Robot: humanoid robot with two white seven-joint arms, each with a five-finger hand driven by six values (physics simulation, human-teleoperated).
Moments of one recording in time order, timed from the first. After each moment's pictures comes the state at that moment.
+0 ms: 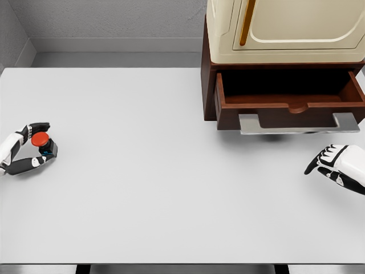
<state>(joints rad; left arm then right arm) -0.03 0.58 0.01 -1.13 0.18 -0.58 -0.37 0.37 -1.23 0.12 -1.76 0.27 -0.61 -0.20</state>
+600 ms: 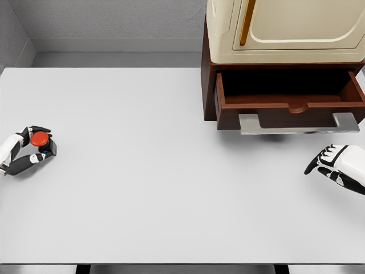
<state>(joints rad) -0.03 0.58 0.01 -1.13 0.18 -0.59 -0.37 0.37 -1.23 0.12 -1.76 0.27 -0.61 -0.20</state>
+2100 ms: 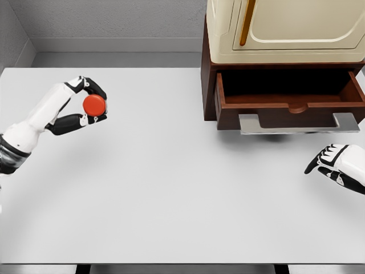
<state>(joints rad) -0.13 0.44 0.00 -1.70 -0.15 -0.52 -0.36 0.37 -1.23 0.12 -1.76 0.27 -0.61 -0.20</state>
